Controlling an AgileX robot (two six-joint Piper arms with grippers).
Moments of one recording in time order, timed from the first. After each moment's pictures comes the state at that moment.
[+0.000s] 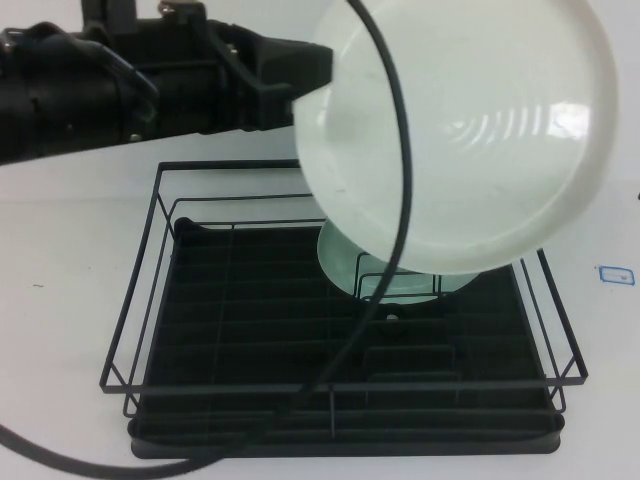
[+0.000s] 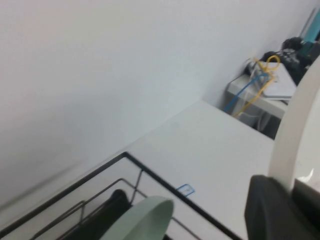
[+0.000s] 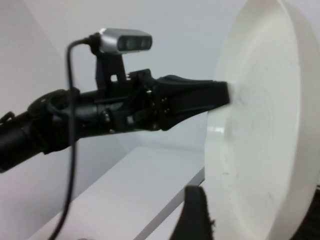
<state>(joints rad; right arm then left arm) -0.12 0.90 -0.67 1.68 1.14 -1.20 -0.31 1.39 -1.26 -1.33 0.67 1.18</state>
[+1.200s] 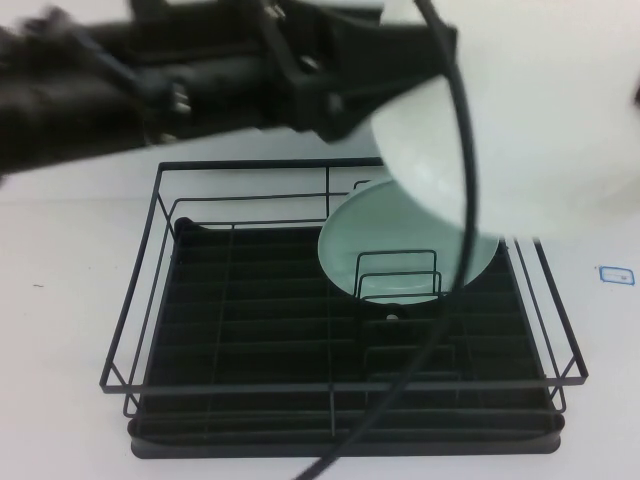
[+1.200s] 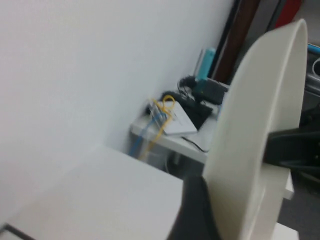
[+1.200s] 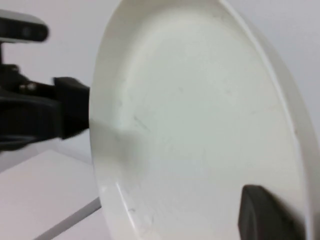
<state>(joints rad) -0.09 1.04 -0.80 1.69 0.96 -1.49 -0.40 1.36 -1.26 -1.59 0.82 1.34</state>
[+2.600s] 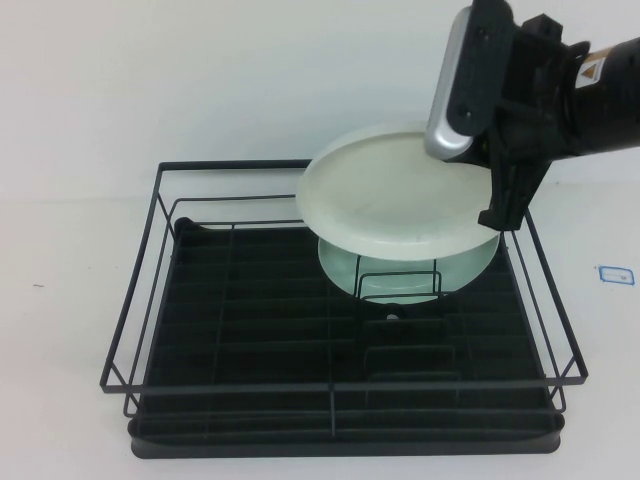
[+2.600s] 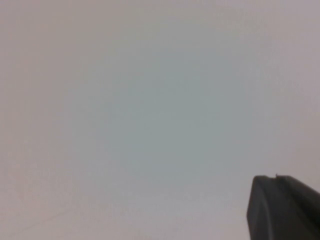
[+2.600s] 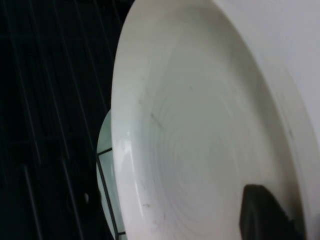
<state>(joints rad) 0.49 1.55 -1.38 0.27 0.64 -1.12 -0.15 0.15 -0.26 -0.86 -0.23 1.35</state>
